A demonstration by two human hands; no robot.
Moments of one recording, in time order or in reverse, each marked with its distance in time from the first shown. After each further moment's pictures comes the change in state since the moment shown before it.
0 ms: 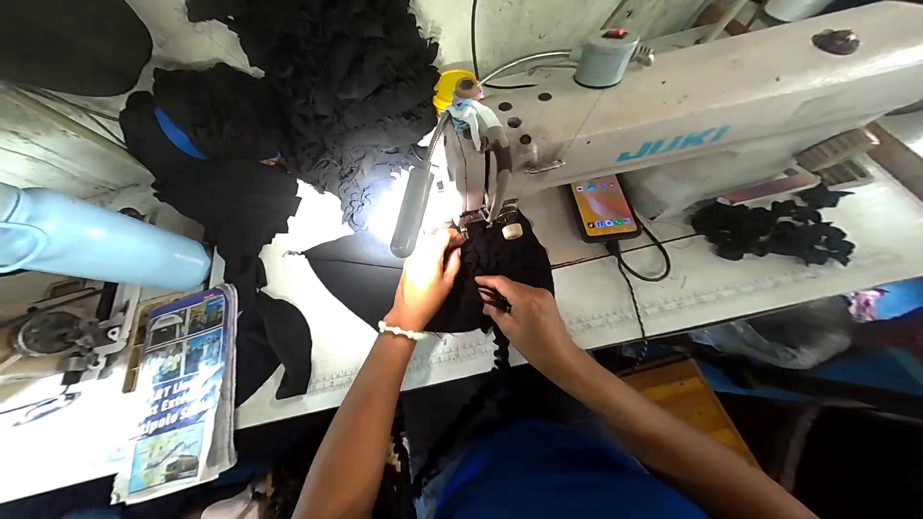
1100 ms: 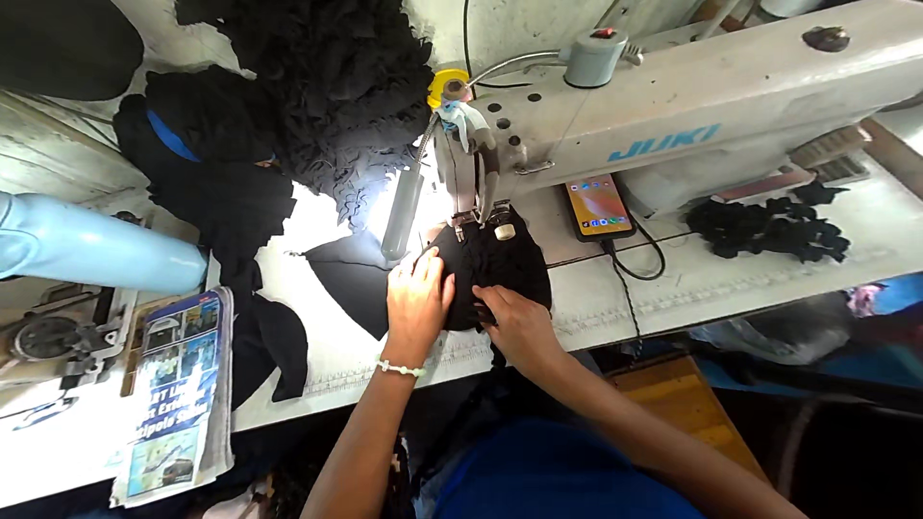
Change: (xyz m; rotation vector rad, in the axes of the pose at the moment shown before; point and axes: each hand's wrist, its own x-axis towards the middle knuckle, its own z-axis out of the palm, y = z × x) left_hand -0.039 0.004 0.013 0.441 0.040 -0.023; right_hand -0.015 0.015 0.017 -0.247 -0.022 -0.079
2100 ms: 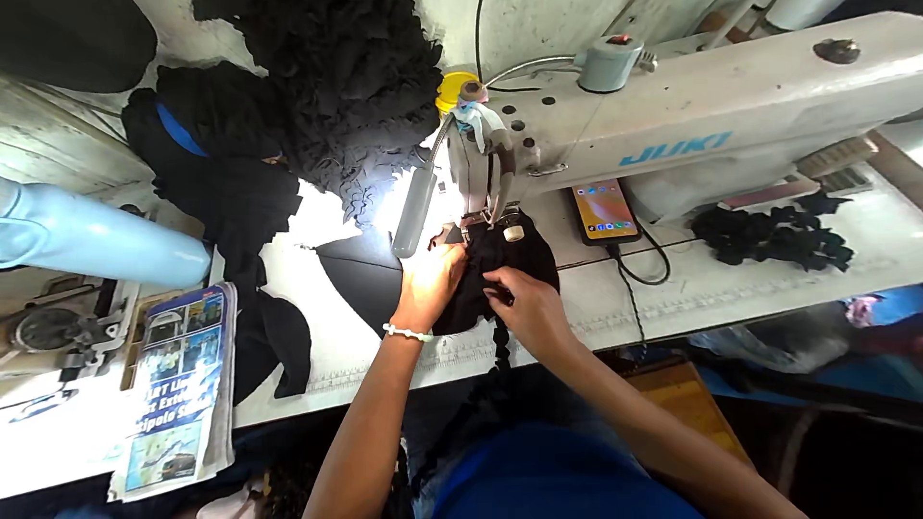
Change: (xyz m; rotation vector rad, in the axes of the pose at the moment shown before) left_hand 0.032 -0.011 0.008 -0.258 -0.005 0.153; right_hand 0.021 0.004 -0.018 0.137 -0.050 0.157
